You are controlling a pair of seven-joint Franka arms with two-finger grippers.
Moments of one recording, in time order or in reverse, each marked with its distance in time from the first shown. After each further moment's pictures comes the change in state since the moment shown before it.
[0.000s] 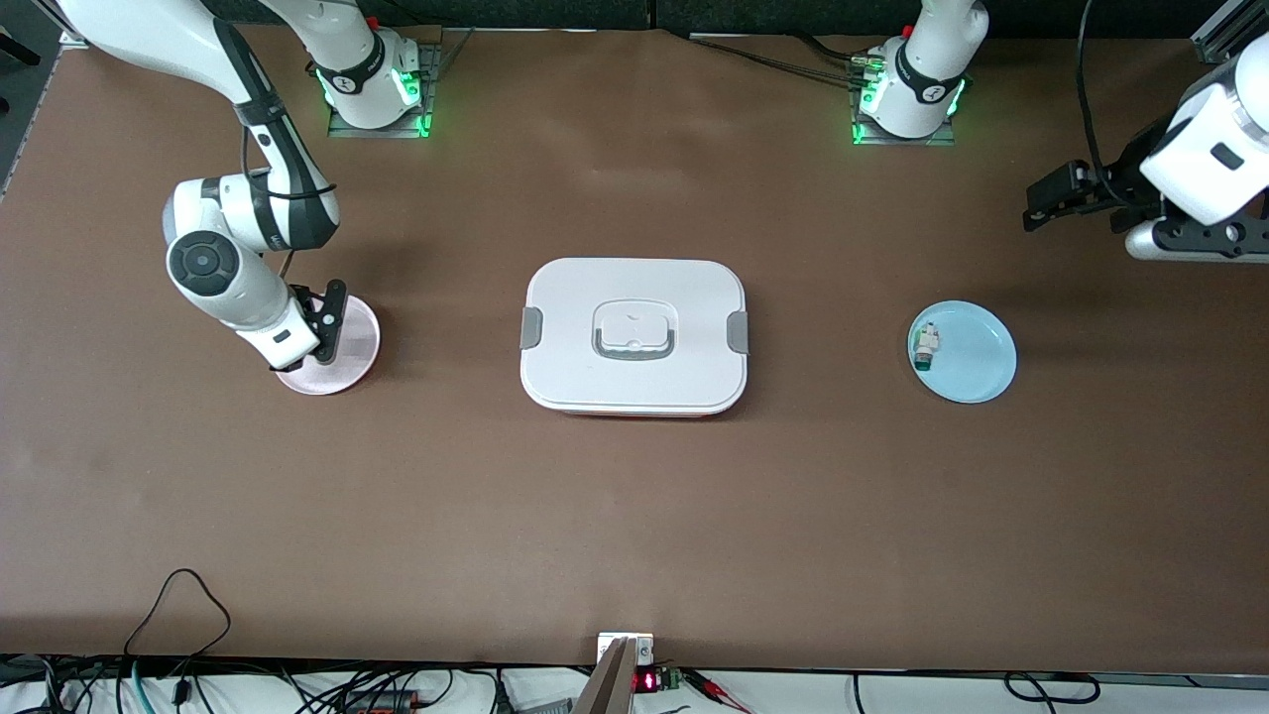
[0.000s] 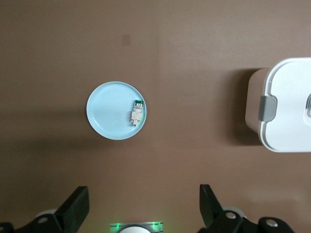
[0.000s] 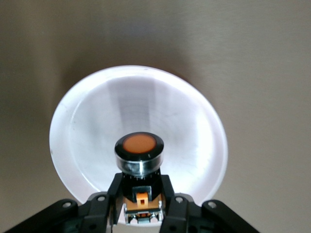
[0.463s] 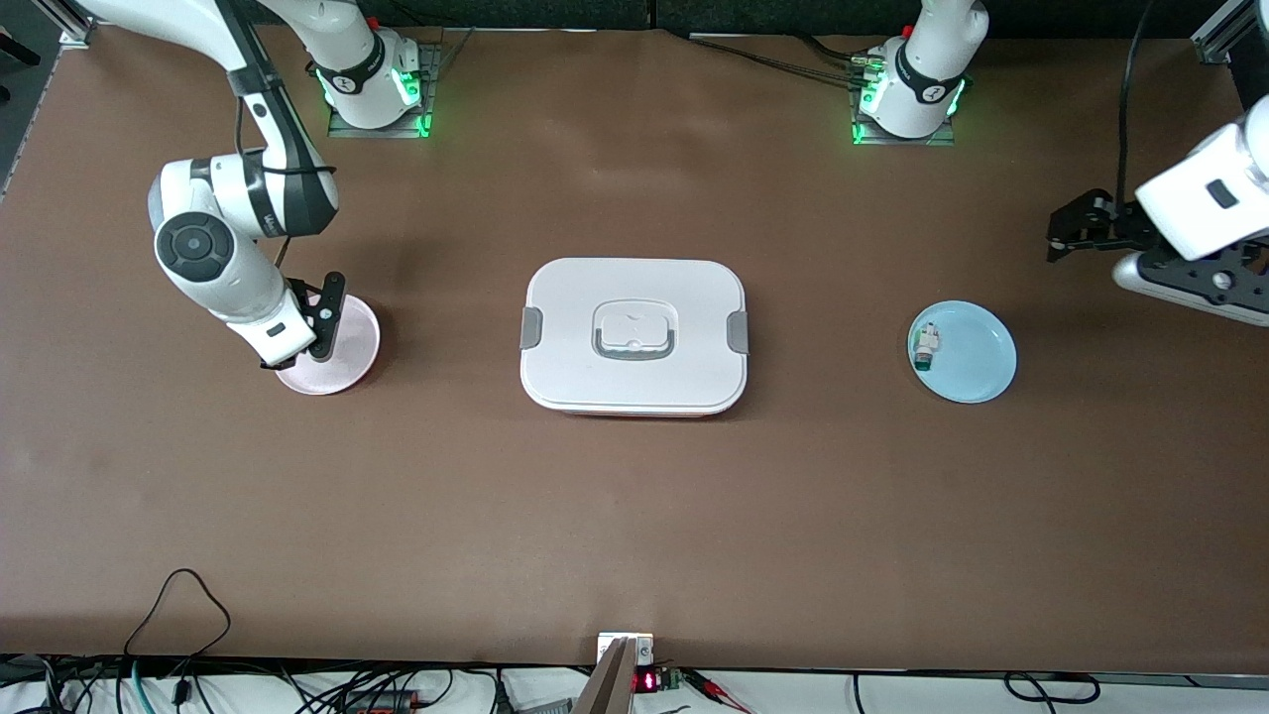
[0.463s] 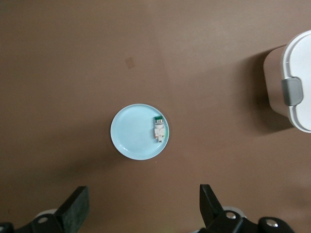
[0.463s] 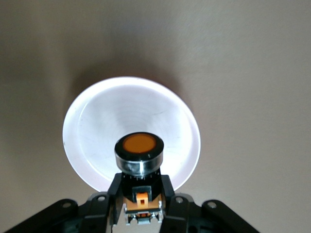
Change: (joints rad) left arm 0.001 0.125 -0.003 0.131 0.090 -0.009 0.229; right arm 0.034 -0.063 0.000 0.077 0.000 -0.135 0.013
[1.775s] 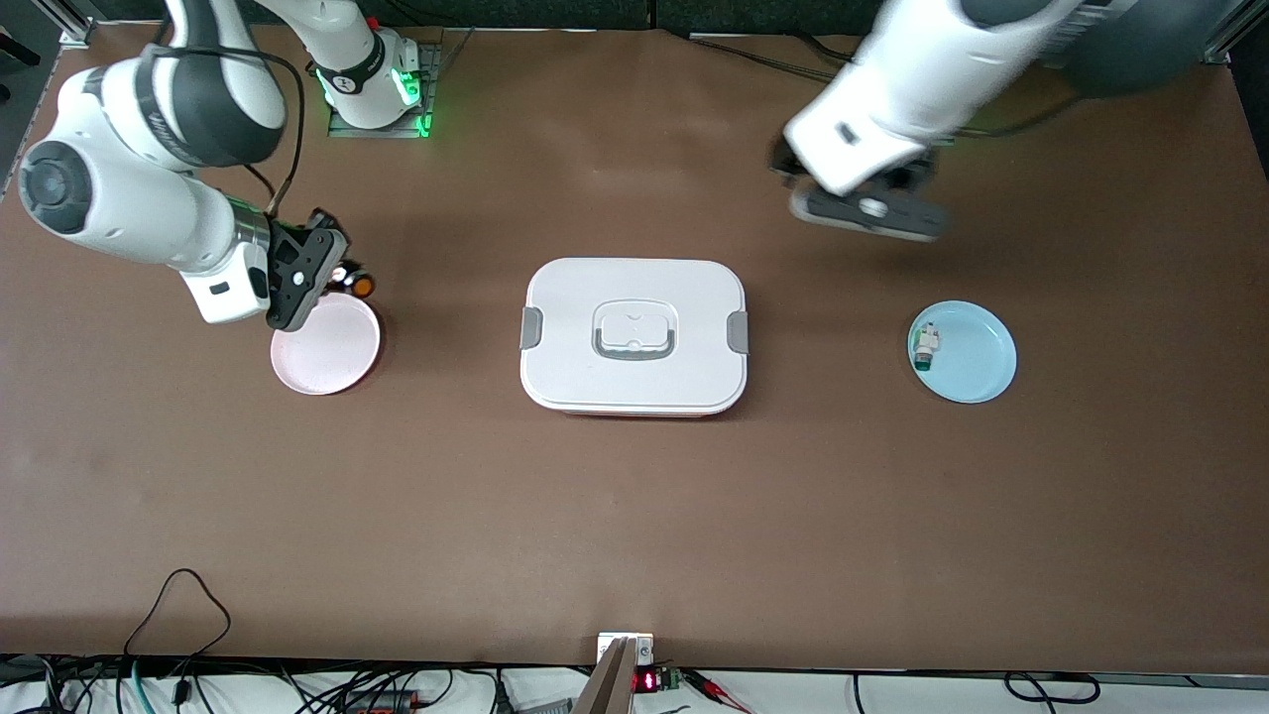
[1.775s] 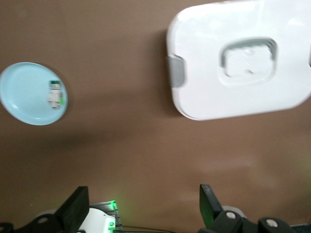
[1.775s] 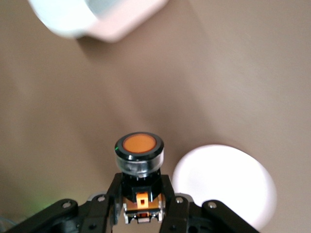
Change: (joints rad) left arm 0.078 0.120 -0.568 0.061 -0.001 -0.090 -0.621; right arm 0.088 -0.156 -0.003 0.209 0.381 -0.443 0.263
